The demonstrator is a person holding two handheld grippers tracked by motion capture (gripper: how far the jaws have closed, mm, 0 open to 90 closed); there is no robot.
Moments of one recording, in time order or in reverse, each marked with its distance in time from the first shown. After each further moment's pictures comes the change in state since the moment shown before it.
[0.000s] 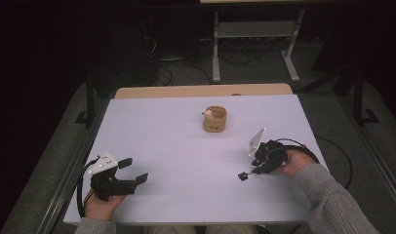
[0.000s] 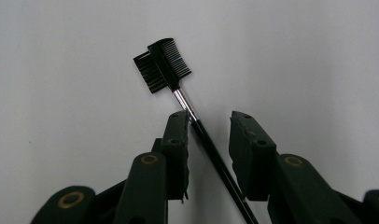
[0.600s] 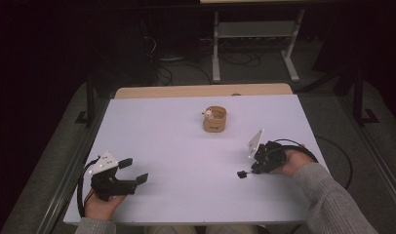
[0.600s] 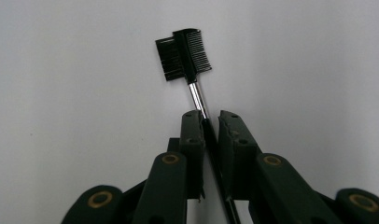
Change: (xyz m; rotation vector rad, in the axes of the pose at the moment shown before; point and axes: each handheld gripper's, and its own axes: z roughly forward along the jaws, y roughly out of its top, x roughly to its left) left arm 0.000 -0.001 0.002 -0.005 -0.002 -0.005; right arm -0.002 -0.001 0.006 0.009 0.040 -0.036
